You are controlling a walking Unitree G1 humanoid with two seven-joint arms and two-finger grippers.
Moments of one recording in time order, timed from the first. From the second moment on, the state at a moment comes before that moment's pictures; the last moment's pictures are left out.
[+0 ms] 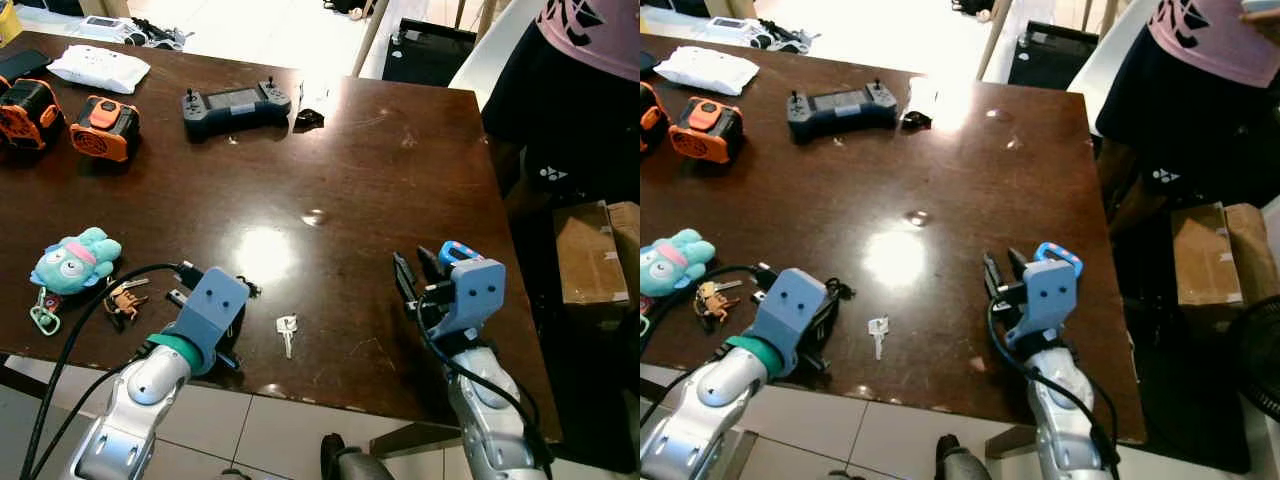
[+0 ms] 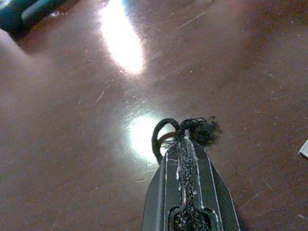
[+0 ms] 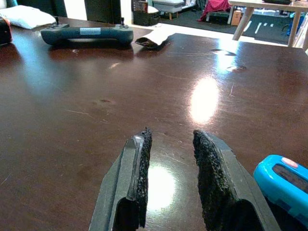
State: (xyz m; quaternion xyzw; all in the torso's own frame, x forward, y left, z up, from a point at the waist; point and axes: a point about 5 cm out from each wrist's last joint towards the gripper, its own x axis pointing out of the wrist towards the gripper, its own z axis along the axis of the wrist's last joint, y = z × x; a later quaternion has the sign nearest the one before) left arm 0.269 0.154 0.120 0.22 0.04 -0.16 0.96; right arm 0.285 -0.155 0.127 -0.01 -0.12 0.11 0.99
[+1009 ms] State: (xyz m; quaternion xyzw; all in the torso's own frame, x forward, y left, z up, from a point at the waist) left arm 0.267 0.155 0.136 0.20 0.02 -0.14 0.97; right arm 0.286 -0.155 0.123 -0.01 -0.11 0.11 0.99
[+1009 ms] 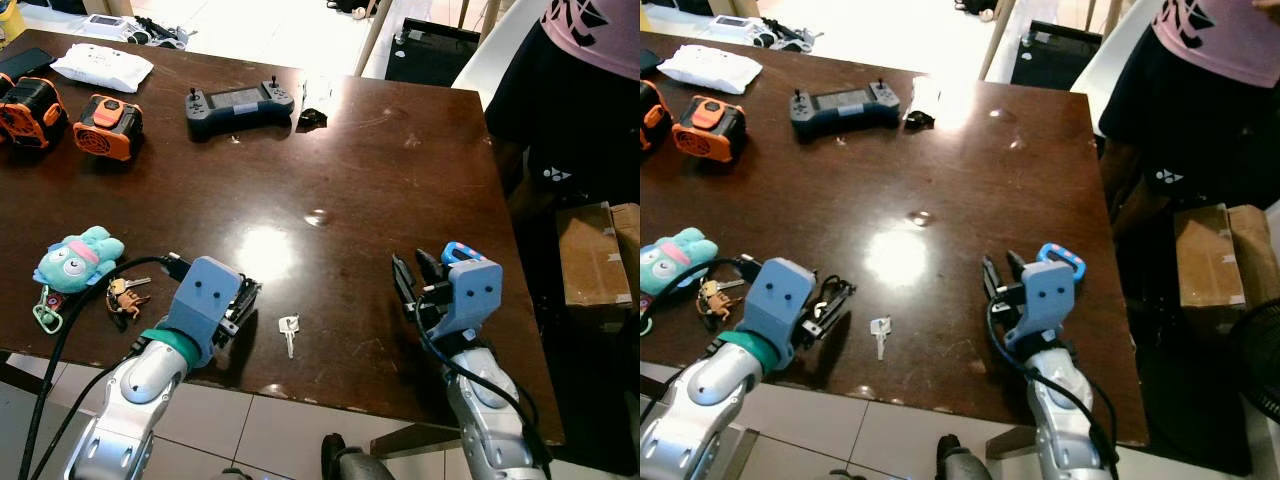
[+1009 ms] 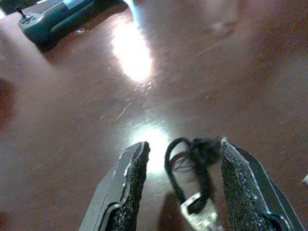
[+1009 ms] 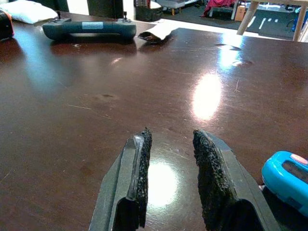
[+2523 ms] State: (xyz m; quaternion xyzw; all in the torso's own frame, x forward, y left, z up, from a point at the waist) left arm 0.282 0.141 0.181 0.05 -0.08 -0.10 0.99; right arm 0.286 -0.151 0.122 0.00 -0.11 0.11 0.99
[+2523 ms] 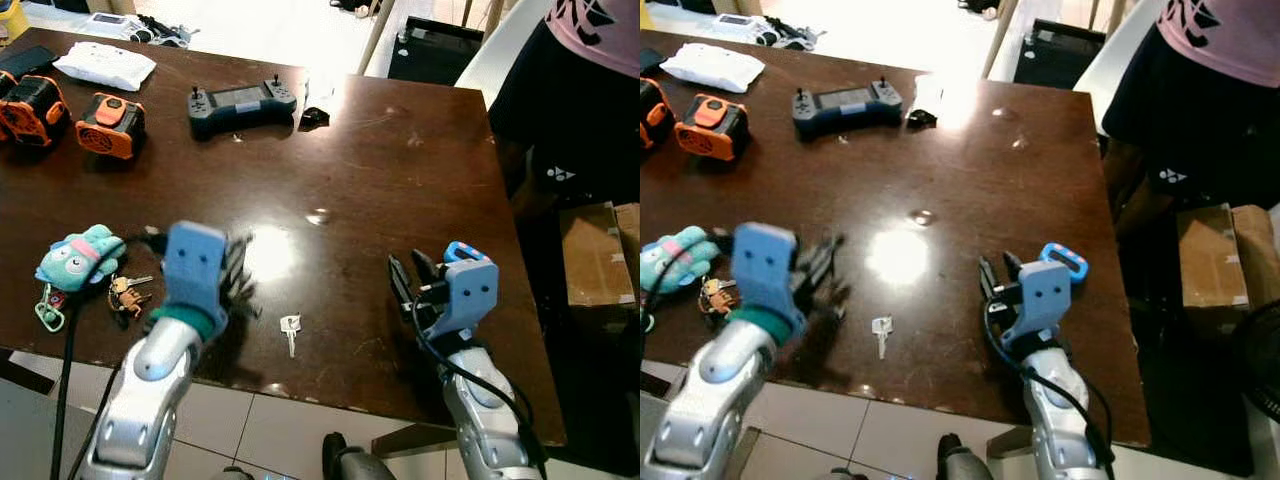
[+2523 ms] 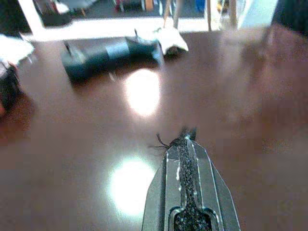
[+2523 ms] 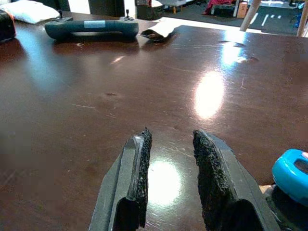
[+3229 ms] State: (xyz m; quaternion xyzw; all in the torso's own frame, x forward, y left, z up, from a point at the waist) left arm 0.281 0.146 0.149 0.15 -0.02 -0.10 0.98; right arm 0.286 -0.153 0.122 -0.01 -0.11 0.11 0.99
